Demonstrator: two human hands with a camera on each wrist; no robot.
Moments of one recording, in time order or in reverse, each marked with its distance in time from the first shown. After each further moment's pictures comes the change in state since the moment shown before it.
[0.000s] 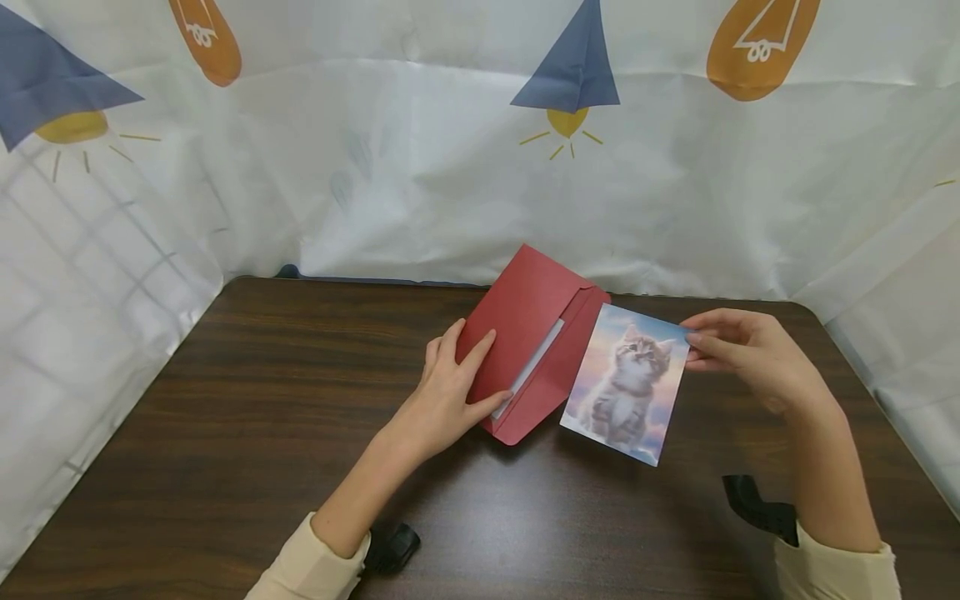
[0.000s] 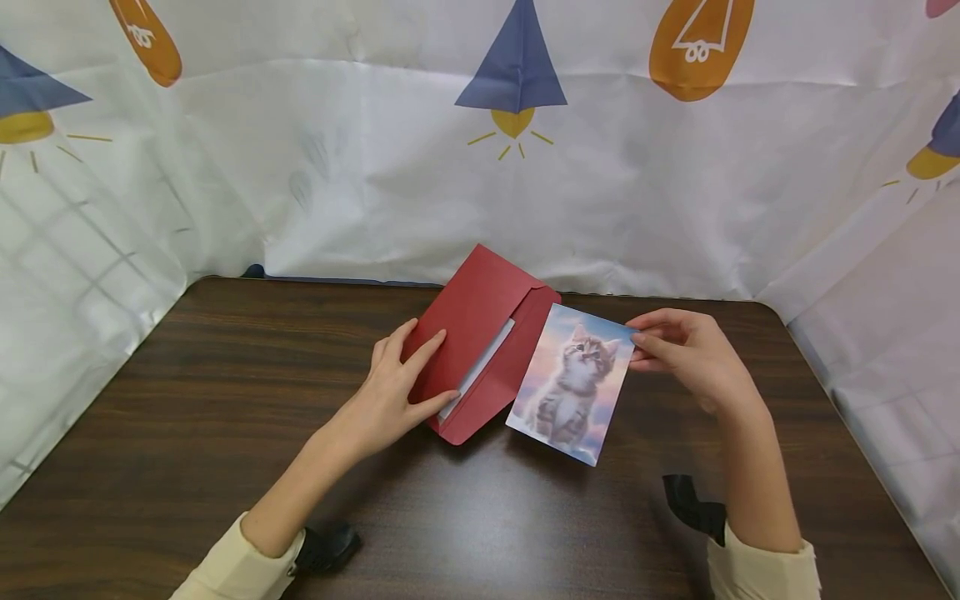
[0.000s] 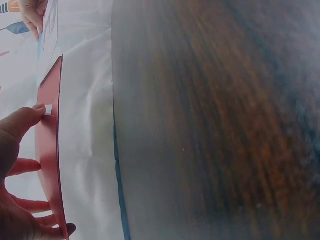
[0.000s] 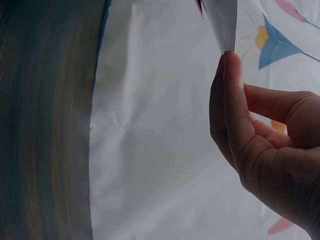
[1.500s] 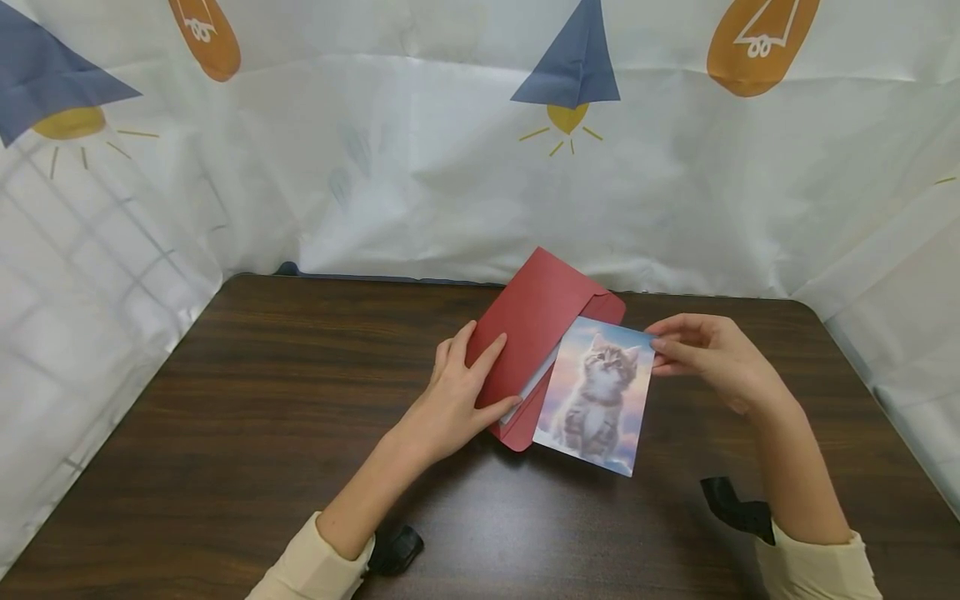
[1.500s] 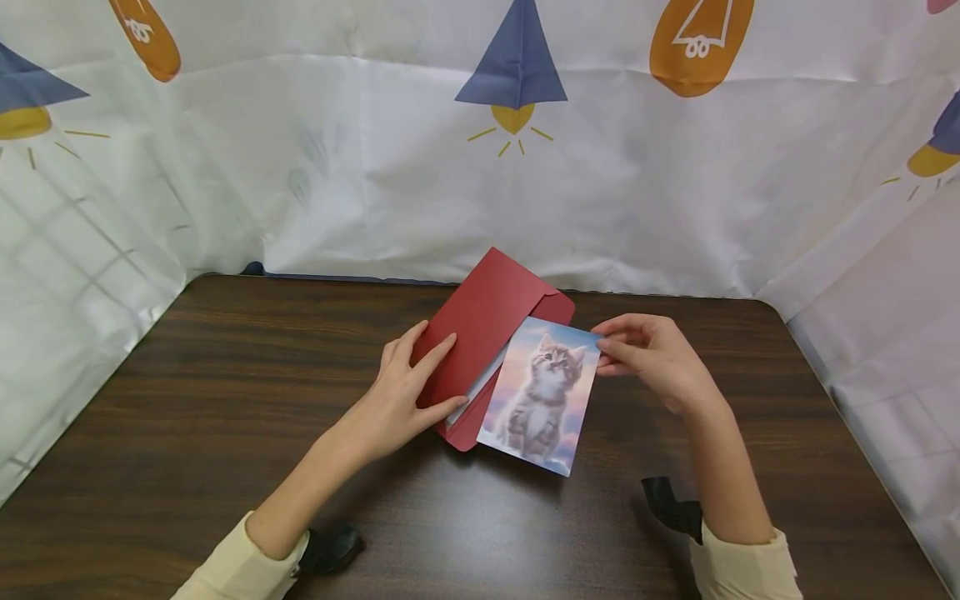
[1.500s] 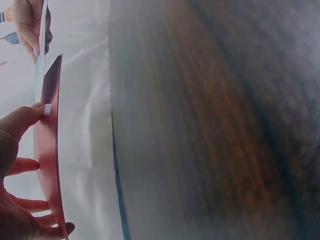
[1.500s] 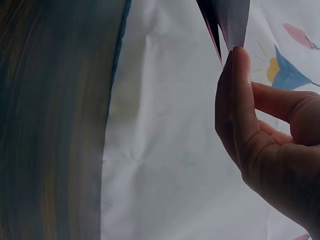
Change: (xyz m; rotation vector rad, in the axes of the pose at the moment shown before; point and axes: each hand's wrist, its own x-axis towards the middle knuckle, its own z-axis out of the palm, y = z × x) left_hand -0.003 0.007 0.005 -0.024 -0.004 0.049; right_hand 0.007 -0.009 0.038 -0.004 -0.064 0.041
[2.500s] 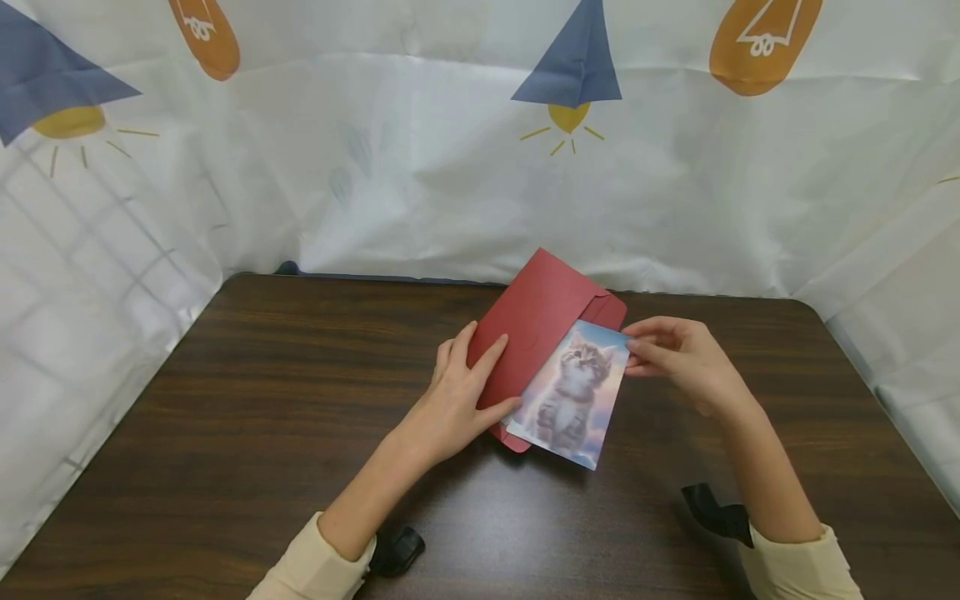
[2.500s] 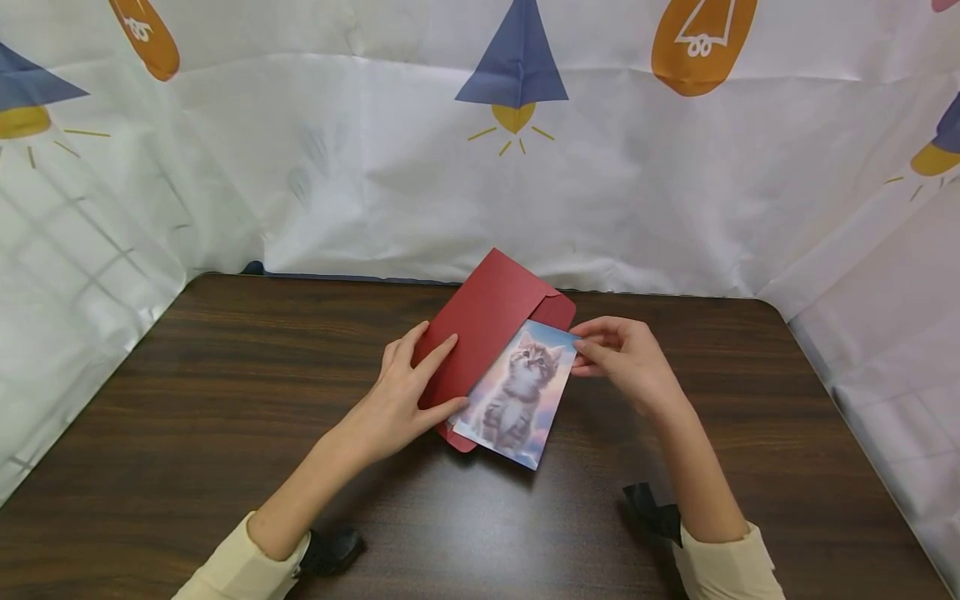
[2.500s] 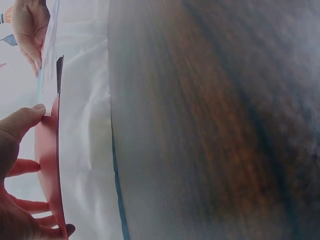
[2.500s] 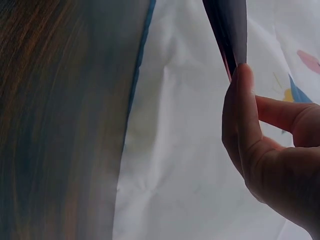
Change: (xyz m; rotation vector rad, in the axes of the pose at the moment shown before) left_hand 0.000 0.001 0.001 -0.014 -0.015 -0.013; right_hand 0.007 -0.004 0.030 0.088 0.028 0.017
